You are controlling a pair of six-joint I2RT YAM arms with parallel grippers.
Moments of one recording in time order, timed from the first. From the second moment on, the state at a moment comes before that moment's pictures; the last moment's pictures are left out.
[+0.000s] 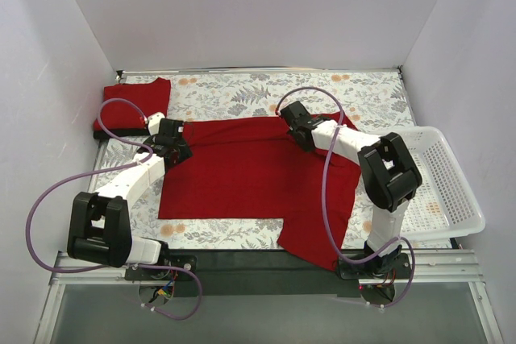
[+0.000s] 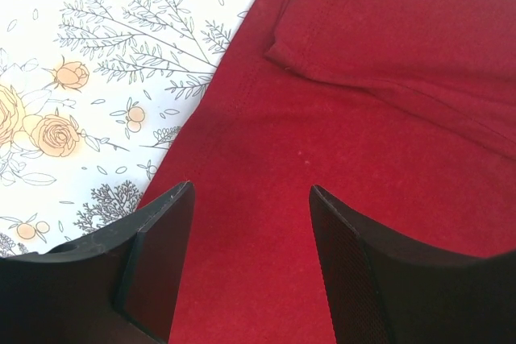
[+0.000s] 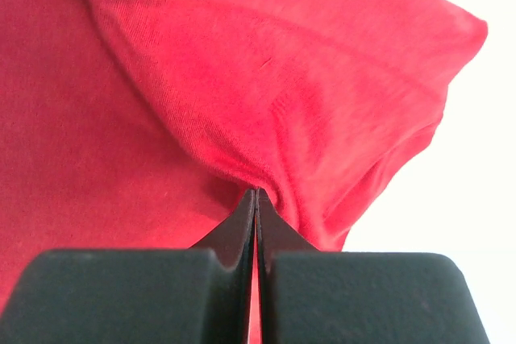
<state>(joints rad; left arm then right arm) -0.20 1.37 0.81 -0.36 -0.41 -0.61 0.60 1.87 1.27 -0.49 0.46 -0.19</state>
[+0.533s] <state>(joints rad) -0.20 1.37 0.81 -0.34 -0.40 -0.60 0.47 1.94 1.39 -0.49 0.42 -0.21</state>
